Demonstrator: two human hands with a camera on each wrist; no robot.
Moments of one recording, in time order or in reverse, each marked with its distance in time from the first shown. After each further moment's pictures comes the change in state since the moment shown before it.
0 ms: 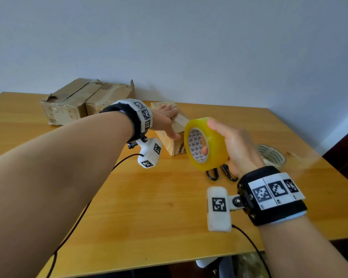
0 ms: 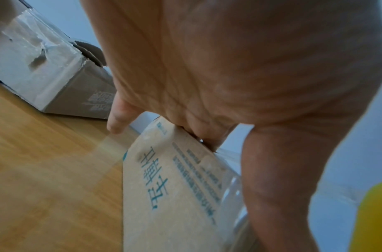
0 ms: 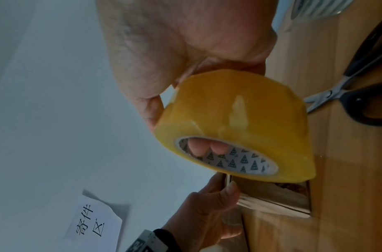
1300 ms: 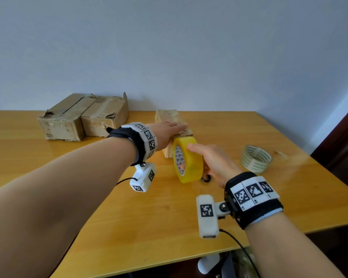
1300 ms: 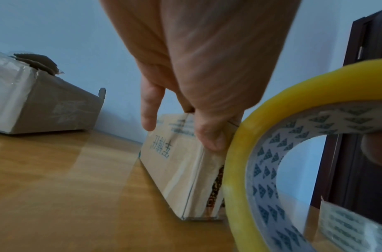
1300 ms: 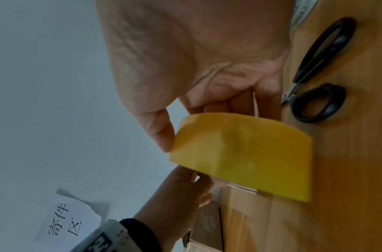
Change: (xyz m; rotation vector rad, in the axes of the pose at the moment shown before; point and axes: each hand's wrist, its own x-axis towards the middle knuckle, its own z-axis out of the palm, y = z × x) left_hand -0.009 0.023 0.025 0.204 0.205 0.156; right_hand -0.002 0.024 0.008 -0.053 -0.129 0.142
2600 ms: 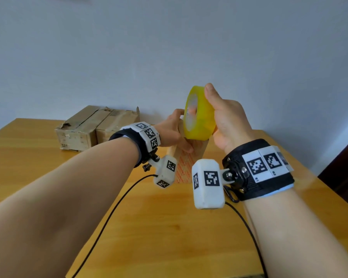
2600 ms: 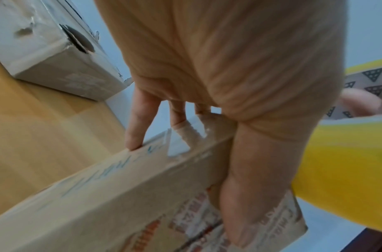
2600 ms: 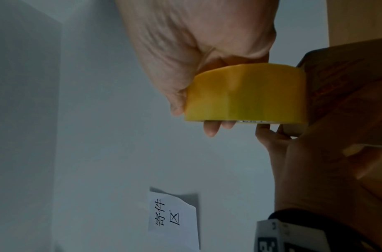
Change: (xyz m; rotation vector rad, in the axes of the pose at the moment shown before) left_hand -0.012 -0.021 -0.049 -0.945 0.151 -0.046; right_hand 0.012 -0.129 0.026 0.365 0.197 -0.330
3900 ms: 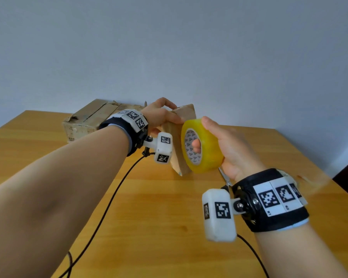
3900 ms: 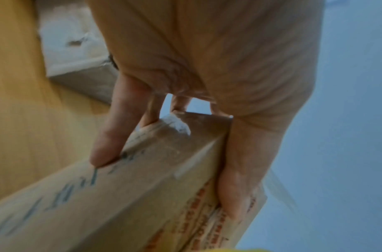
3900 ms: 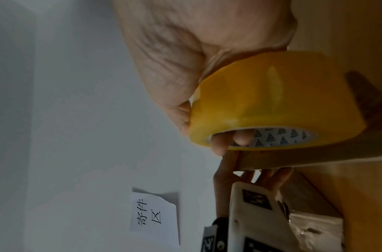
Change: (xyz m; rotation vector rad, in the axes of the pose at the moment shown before) left_hand -0.003 -0.022 -0.043 -0.398 0.174 -0.252; right_hand -0.011 0.051 -0.017 -0.203 -0.169 0.203
